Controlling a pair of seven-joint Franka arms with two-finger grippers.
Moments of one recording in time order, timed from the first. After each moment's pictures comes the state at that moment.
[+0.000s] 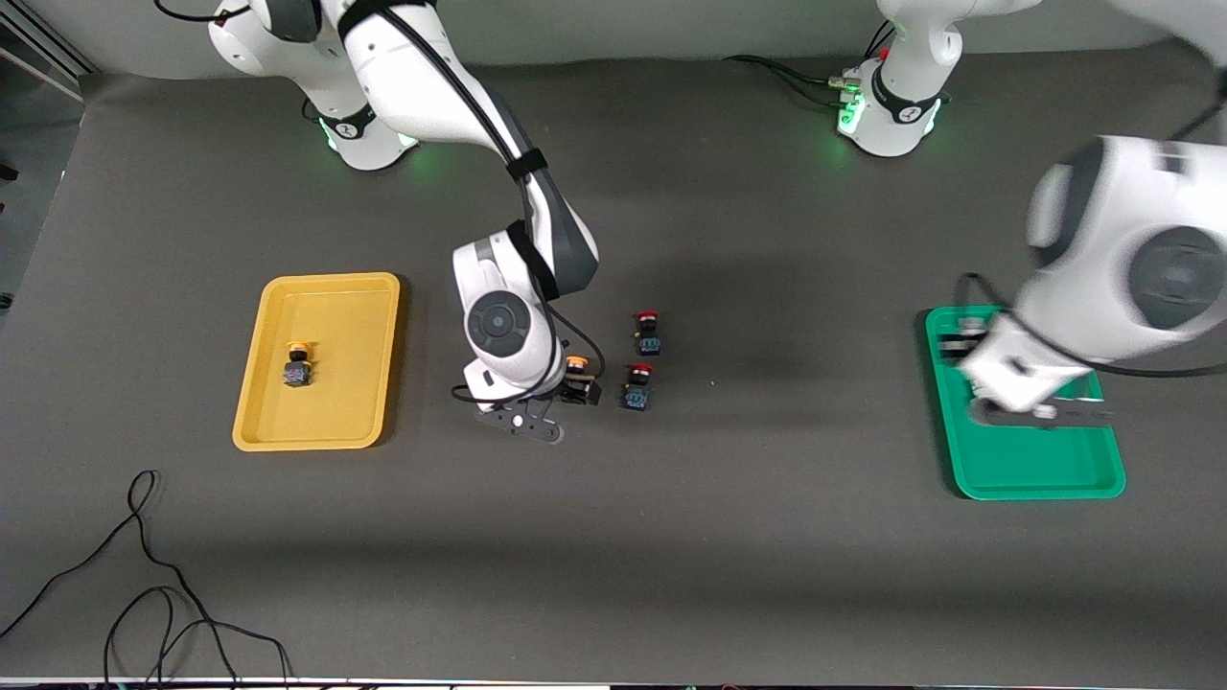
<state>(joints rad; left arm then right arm) 0.15 0.29 -0.29 -1.55 0.17 1.64 -0.13 1.00 0.82 -0.52 -1.46 0.50 2.11 0.66</state>
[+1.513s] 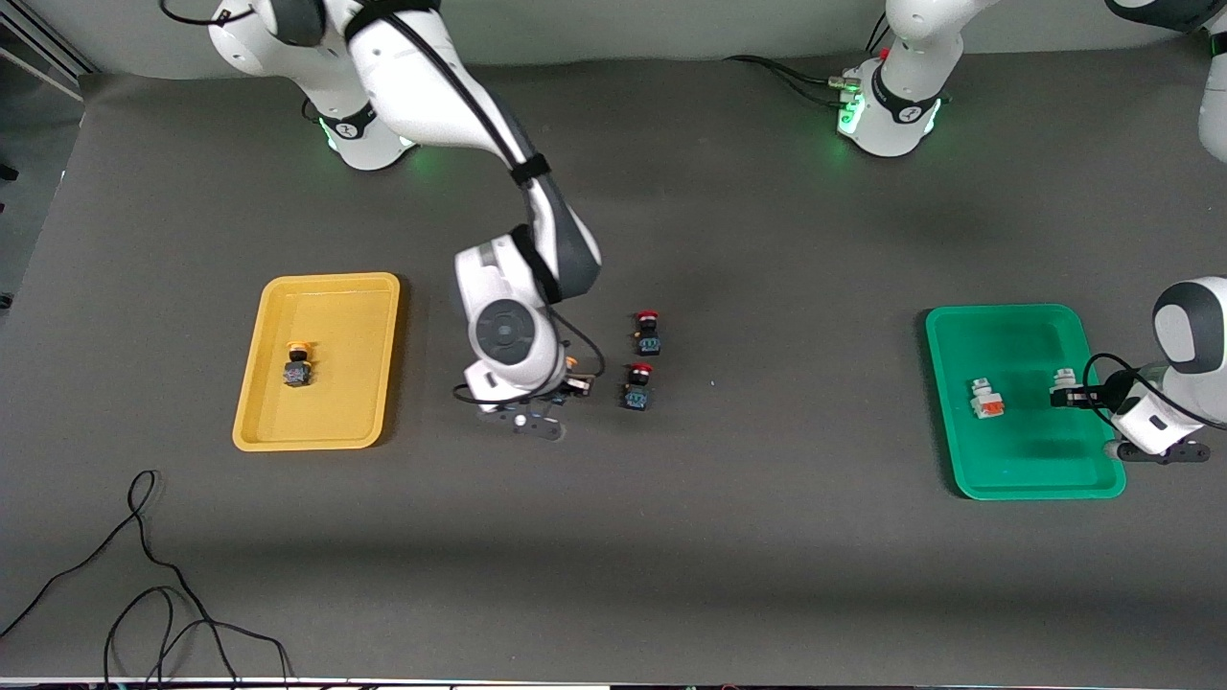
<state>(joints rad) 0.57 0.65 -0.29 -1.72 0.24 2.14 0.18 0.98 0.76 -0.56 -1.44 0.50 1.95 0.61</state>
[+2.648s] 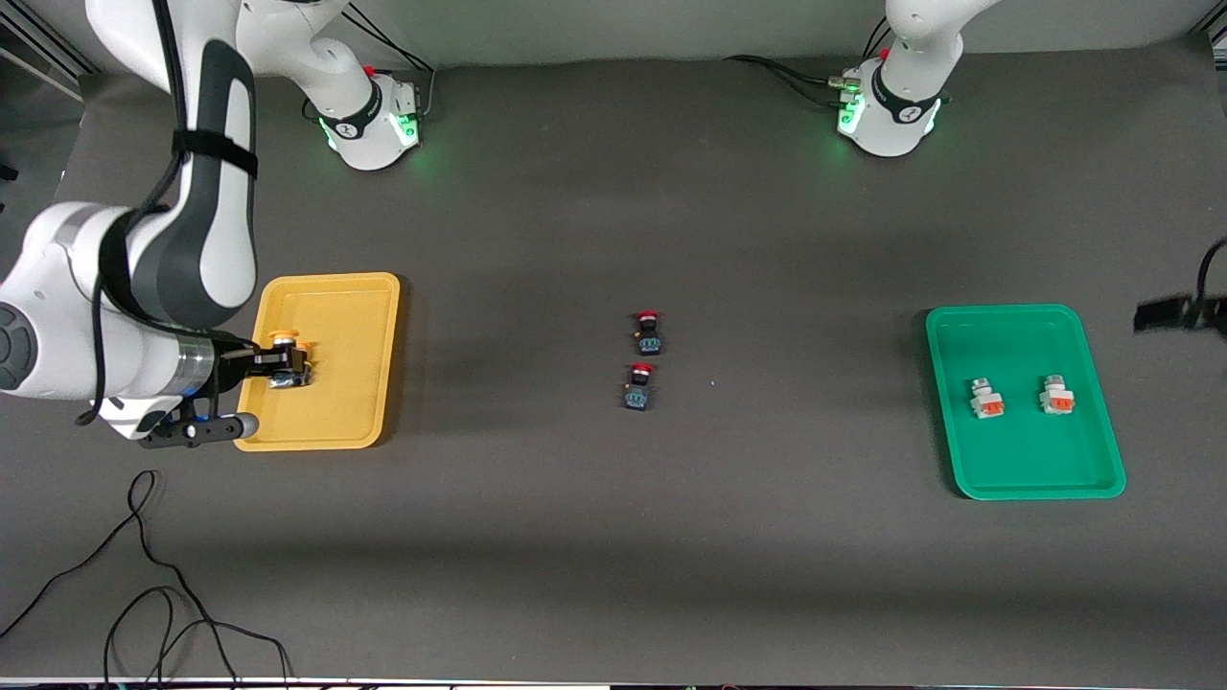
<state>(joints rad) 0.57 0.20 -0.48 -1.50 0.24 1.50 0.18 0.87 0.55 -1.03 -1.61 0.46 1.63 -0.32</state>
